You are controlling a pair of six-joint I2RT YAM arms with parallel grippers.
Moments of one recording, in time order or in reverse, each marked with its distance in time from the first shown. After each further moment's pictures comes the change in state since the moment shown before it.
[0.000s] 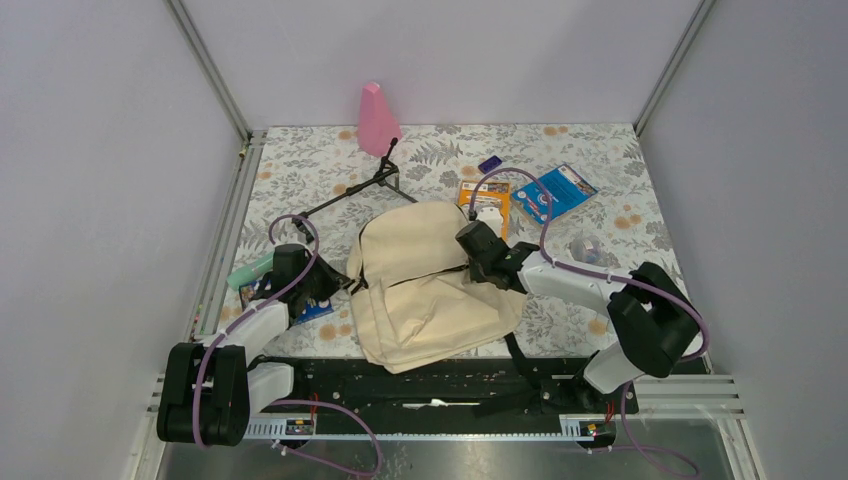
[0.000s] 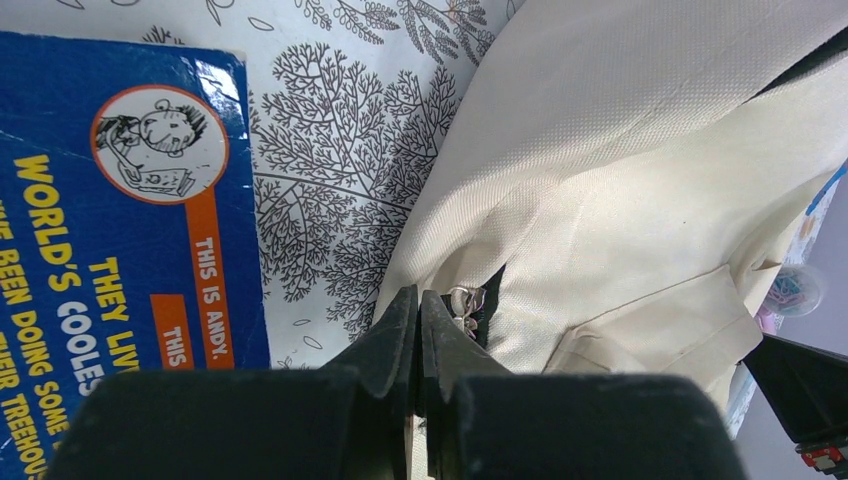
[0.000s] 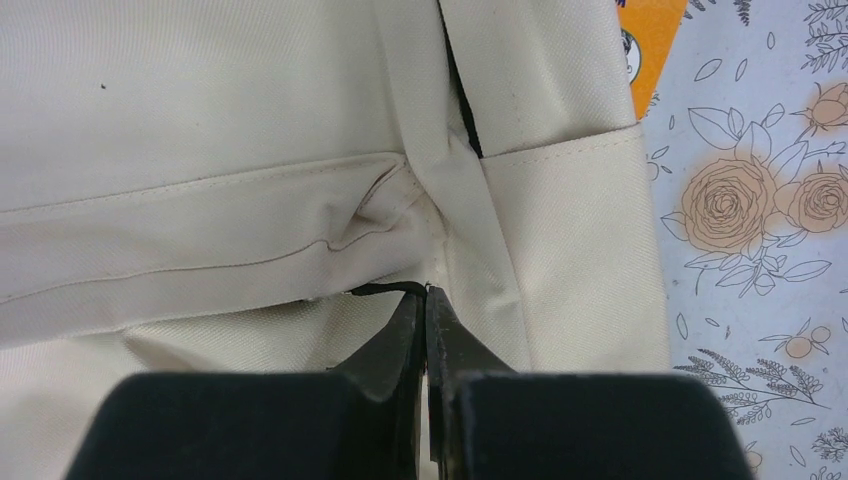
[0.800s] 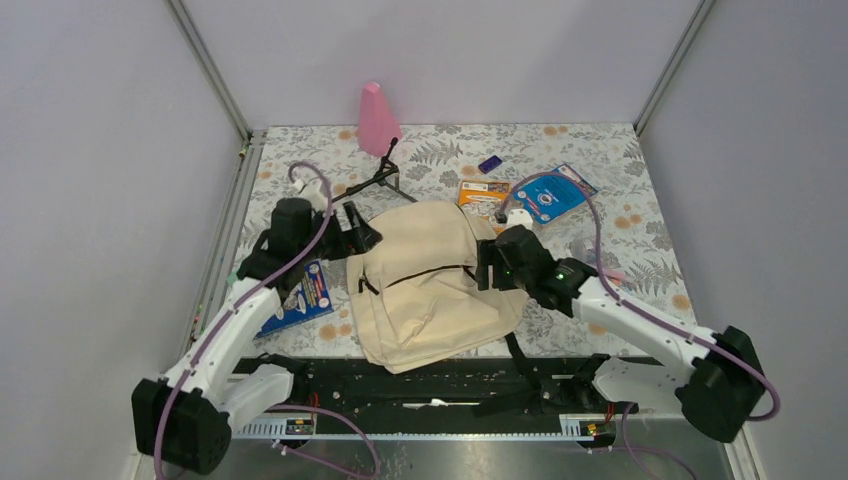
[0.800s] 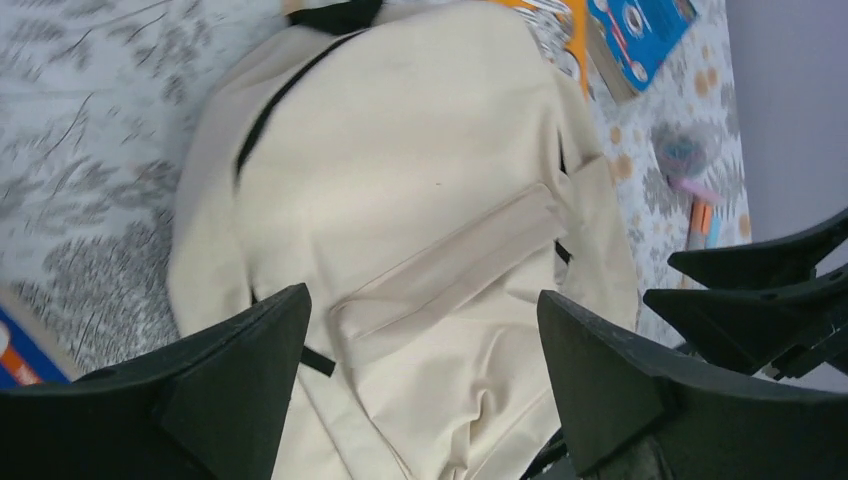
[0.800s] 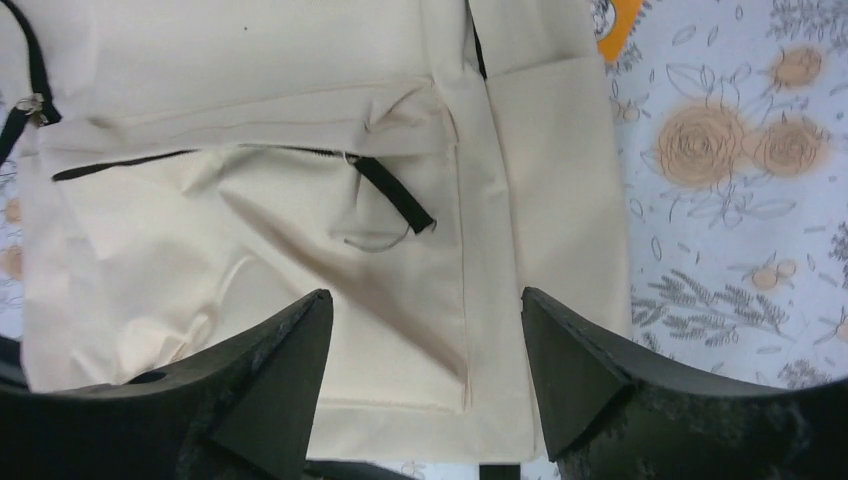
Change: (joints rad) left arm -0.191 -0.162 0.393 -0.338 0.010 0.190; right arm -0.027 -0.369 -0.097 -0.101 -0.156 -0.040
